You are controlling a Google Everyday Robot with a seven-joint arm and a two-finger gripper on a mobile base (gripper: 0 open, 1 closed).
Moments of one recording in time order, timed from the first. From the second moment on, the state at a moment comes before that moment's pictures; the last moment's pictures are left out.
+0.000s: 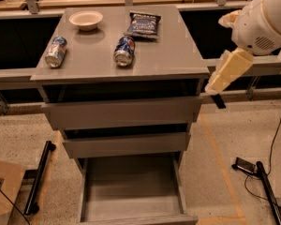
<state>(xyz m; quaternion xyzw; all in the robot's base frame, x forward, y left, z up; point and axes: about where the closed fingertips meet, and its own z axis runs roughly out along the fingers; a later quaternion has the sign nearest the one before) 0.535 -0.173 0.977 -0.59 0.74 -0.01 0.32</state>
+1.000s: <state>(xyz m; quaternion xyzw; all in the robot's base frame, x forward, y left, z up) 0.731 -0.116 0.985 -0.52 0.67 0.12 0.52</state>
